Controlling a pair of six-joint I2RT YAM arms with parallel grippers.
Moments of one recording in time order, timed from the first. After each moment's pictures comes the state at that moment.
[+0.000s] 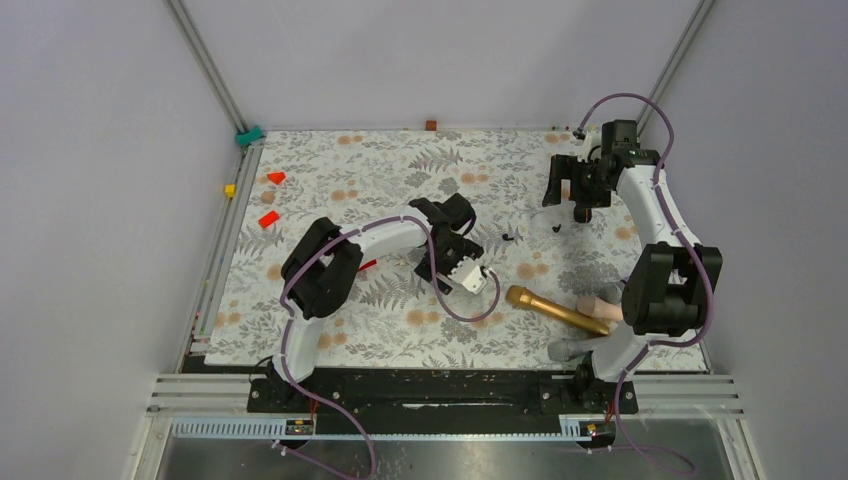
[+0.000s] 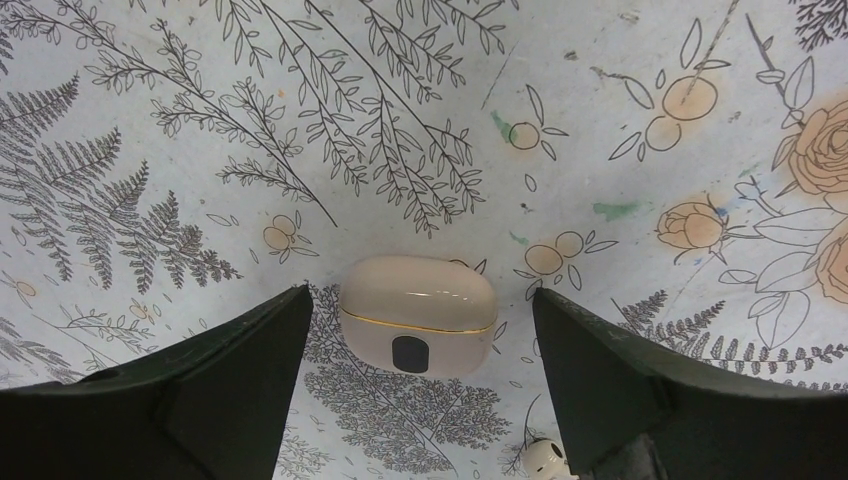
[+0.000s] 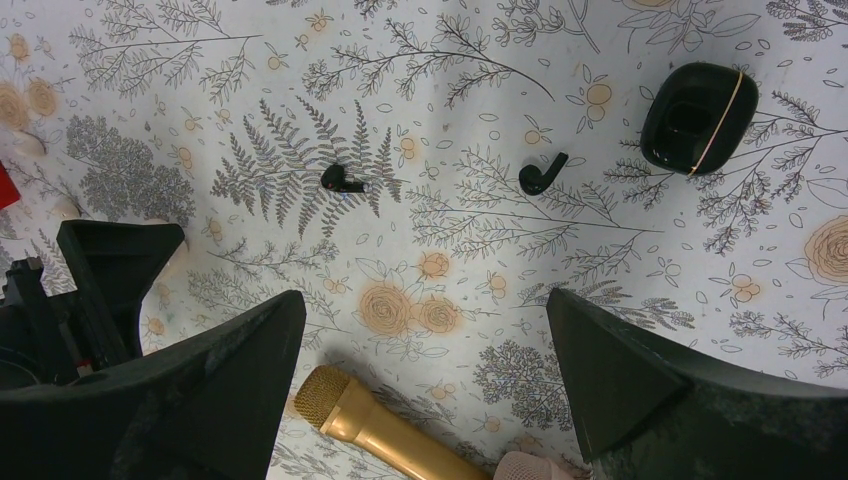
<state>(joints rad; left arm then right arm) -0.80 2.08 1.55 -0.84 0.29 1.48 -0.06 1.70 1.47 -0.83 -0.33 -0.03</state>
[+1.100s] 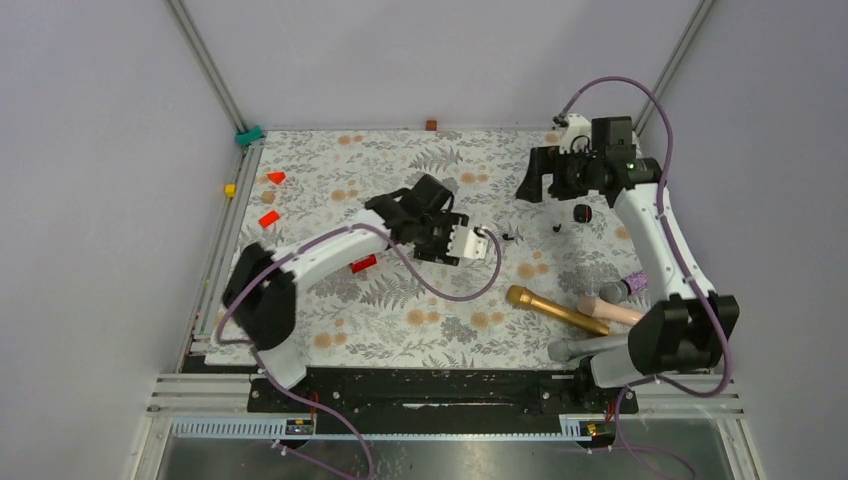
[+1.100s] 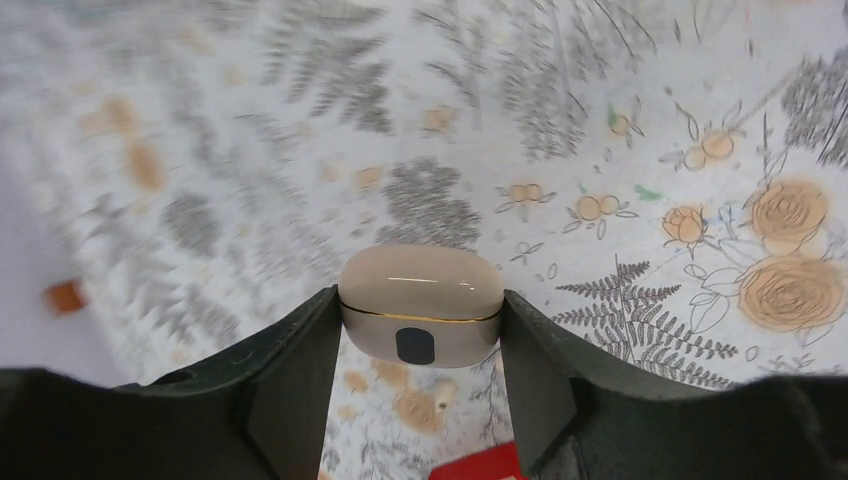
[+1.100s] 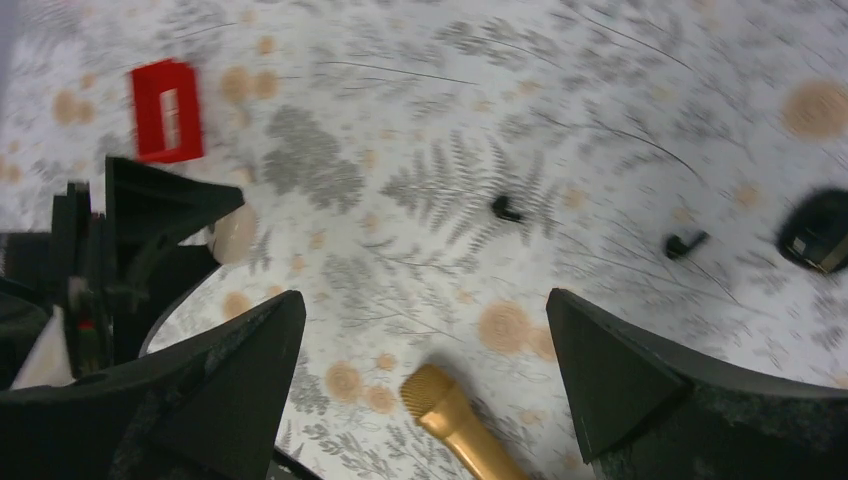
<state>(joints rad) -0.79 1.82 1.42 -0.69 0.24 1.12 0.03 1.52 1.46 -0.81 -0.46 -0.01</state>
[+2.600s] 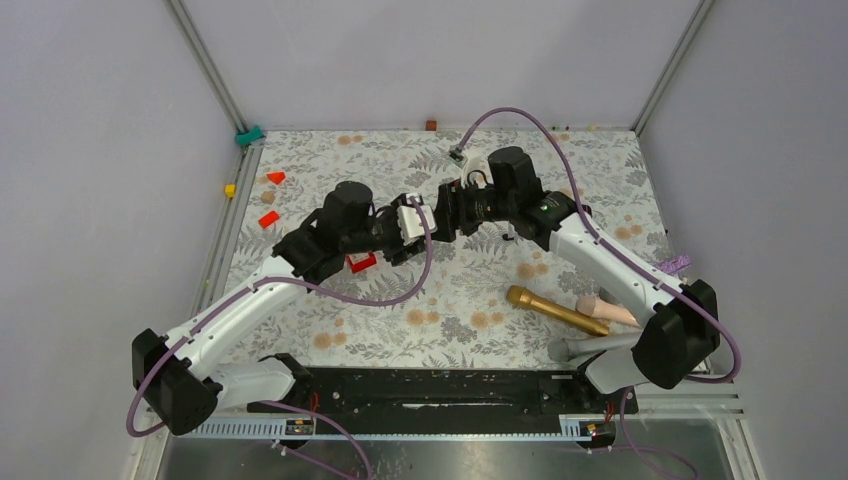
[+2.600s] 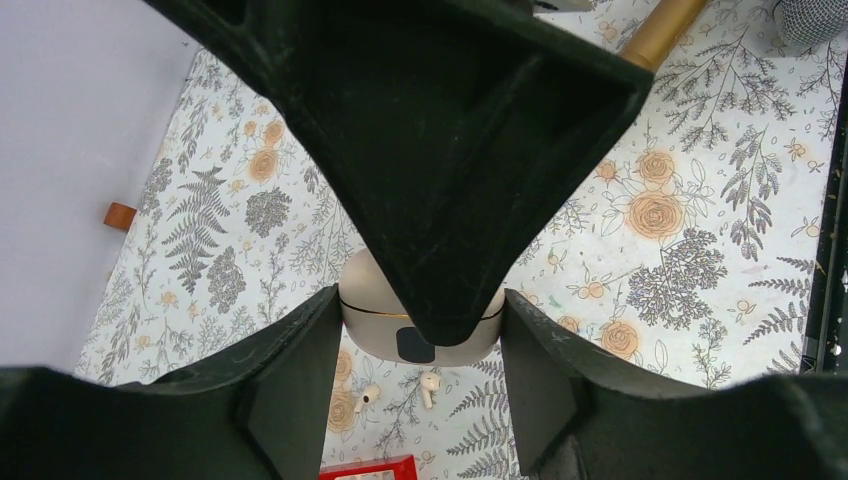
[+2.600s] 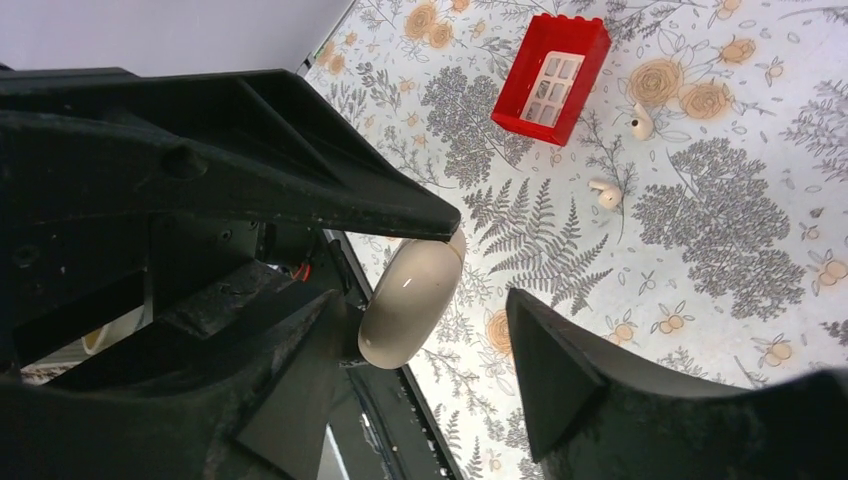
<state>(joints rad) -0.69 1.16 1.05 -0.33 0.42 0.55 0.62 1.45 1.26 -0.33 -0.62 0.35</state>
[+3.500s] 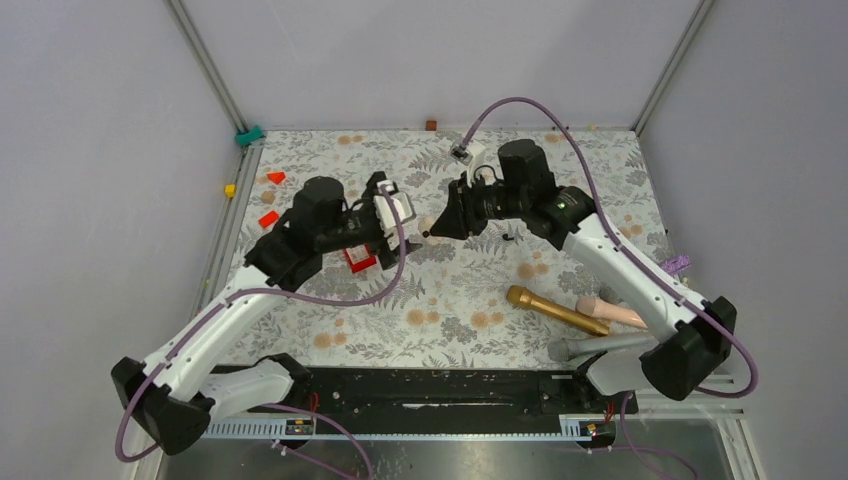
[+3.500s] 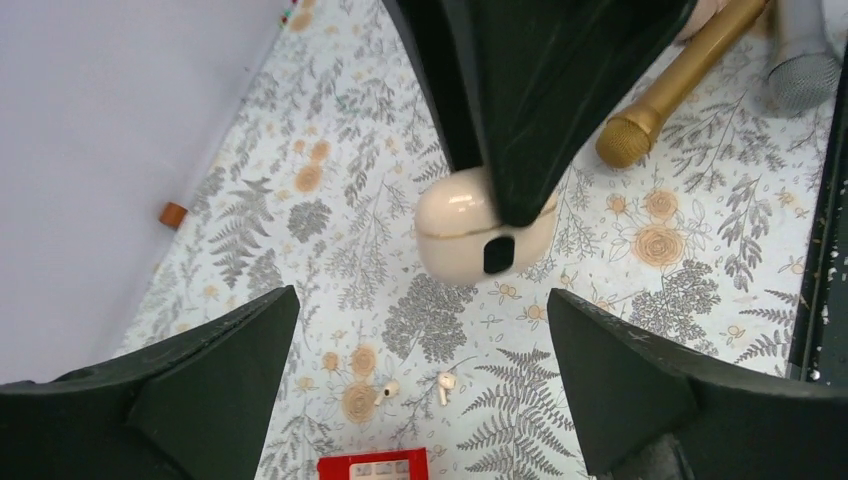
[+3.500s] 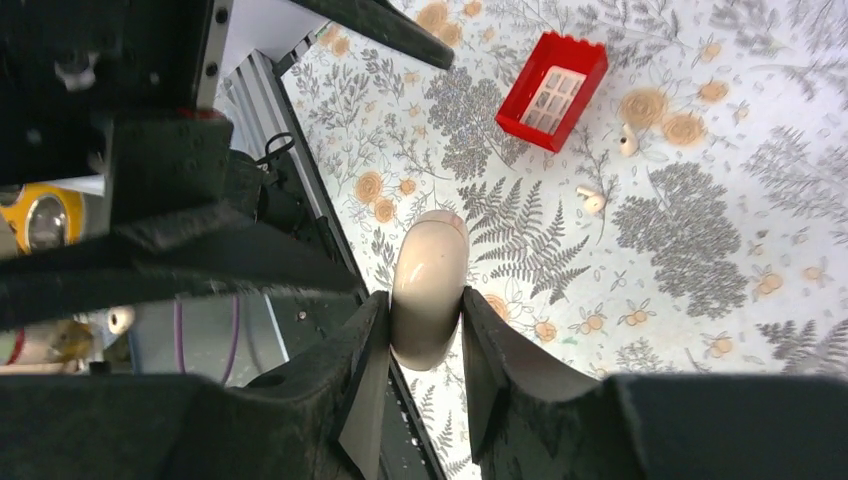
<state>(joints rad) -0.64 1.08 1.07 -0.34 0.43 0.49 0.63 1.41 1.34 -0.47 -0.62 0.23</state>
